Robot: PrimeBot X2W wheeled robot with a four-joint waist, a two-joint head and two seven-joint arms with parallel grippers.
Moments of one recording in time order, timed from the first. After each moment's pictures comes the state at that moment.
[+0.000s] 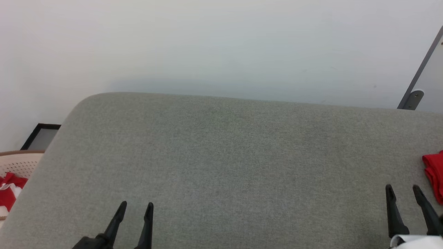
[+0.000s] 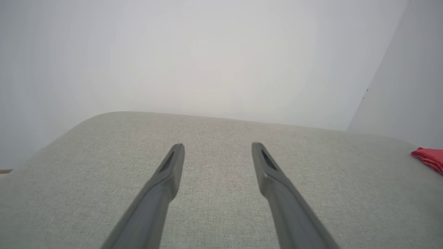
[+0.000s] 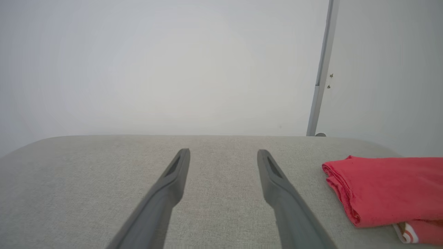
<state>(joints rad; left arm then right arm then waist) 0.13 0.17 -0.07 0.09 -0.29 -0.13 -0.26 0.02 -0.20 -0.07 0.21 0.28 0.13 -0.26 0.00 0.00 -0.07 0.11</state>
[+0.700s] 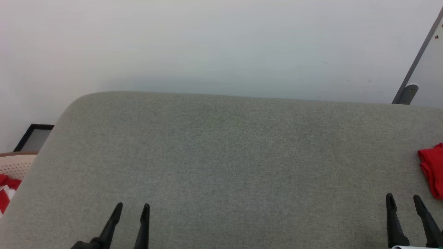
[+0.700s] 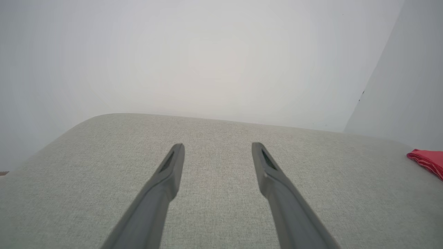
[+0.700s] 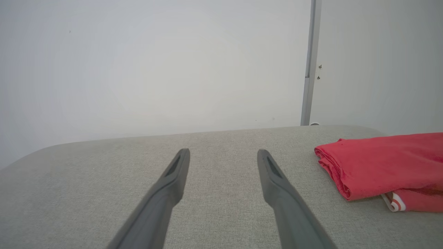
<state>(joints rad) 0.16 0.17 -0.05 0.04 -0.29 -0.13 -0.26 0.11 -0.15 -0.10 0.11 0.29 0.13 -0.26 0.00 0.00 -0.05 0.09</state>
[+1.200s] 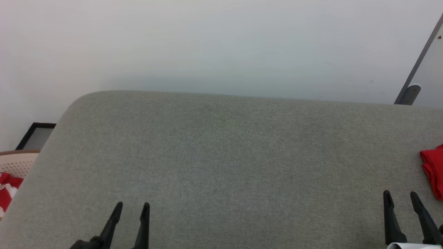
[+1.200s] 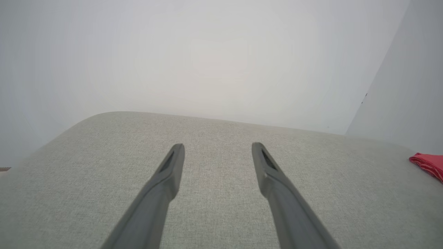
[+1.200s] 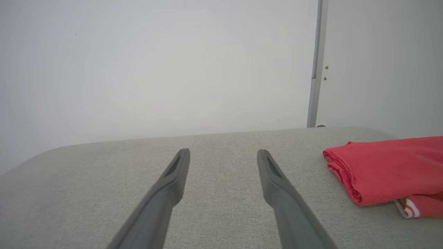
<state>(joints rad) 0.15 0.16 -0.05 0.05 -0.30 -0.13 -0.26 0.09 -0.15 -0.08 0.12 0.30 0.13 -0.26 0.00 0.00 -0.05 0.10</state>
